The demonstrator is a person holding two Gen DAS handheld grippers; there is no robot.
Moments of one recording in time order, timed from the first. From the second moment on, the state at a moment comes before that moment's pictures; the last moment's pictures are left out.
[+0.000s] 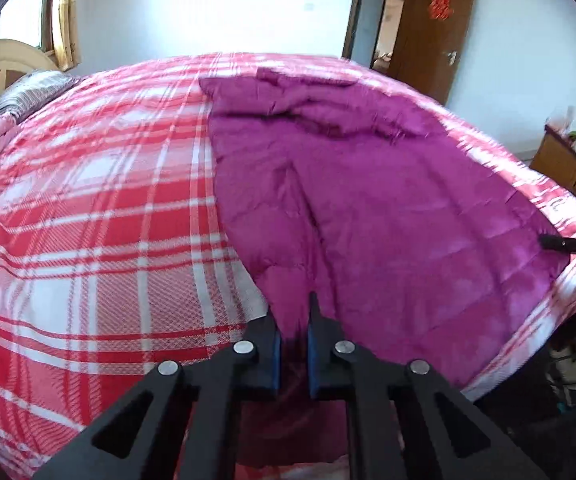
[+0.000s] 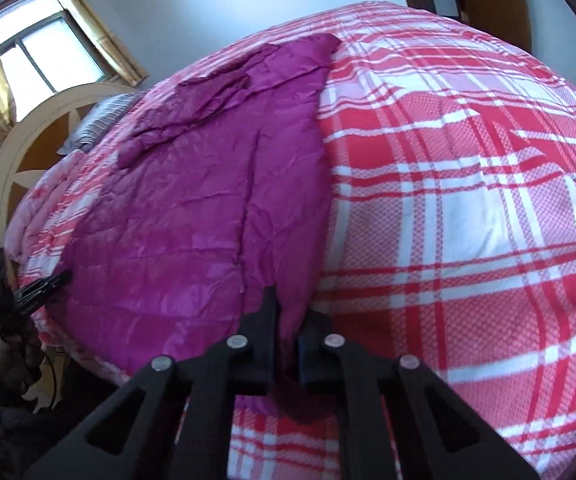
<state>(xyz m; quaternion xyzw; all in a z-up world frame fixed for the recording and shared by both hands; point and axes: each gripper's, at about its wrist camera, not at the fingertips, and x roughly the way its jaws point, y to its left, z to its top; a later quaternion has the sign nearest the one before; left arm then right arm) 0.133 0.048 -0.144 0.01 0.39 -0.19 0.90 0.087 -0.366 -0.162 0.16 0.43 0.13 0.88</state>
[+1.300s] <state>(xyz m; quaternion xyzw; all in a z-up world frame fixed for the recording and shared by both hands) 0.333 0.104 -0.094 -0.14 0.43 -0.21 0.87 0.301 -0.403 -0.090 0.25 0.35 0.11 0.89</state>
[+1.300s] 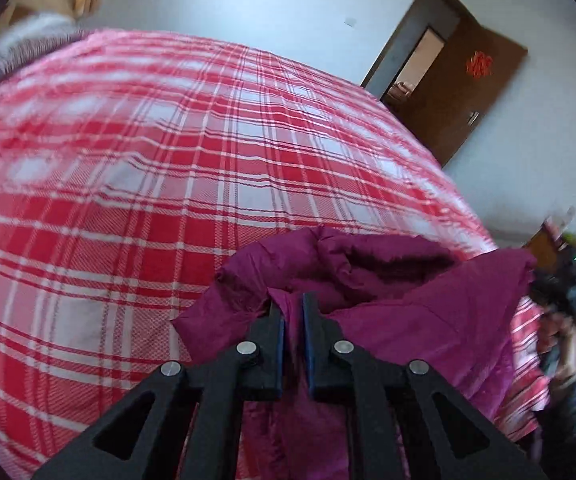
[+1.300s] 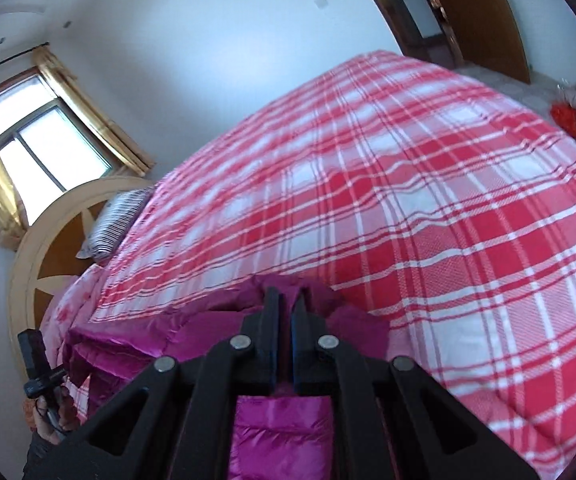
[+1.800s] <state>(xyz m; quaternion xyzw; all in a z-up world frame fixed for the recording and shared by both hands) 0.294 0.084 -0.048 -0.05 0.31 -0.14 0.94 0.327 -0.395 -0.119 0.23 0.39 0.10 0.89</state>
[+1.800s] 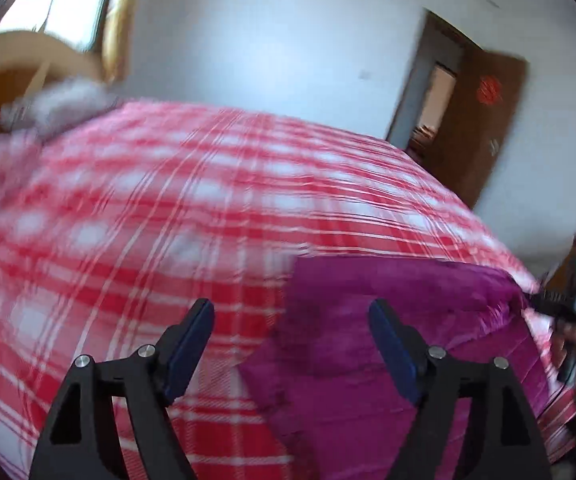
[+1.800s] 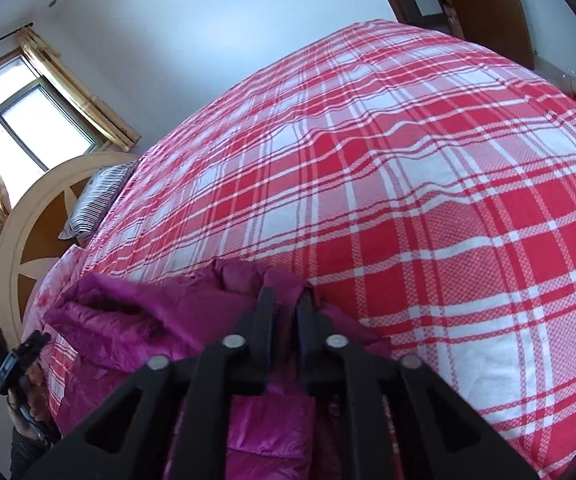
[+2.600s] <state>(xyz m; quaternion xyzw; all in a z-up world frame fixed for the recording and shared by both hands) 0.354 -0.033 -0.145 0.09 0.37 -0.06 0.92 0.346 -0.278 -0.151 0.09 0.38 0.07 0.92</state>
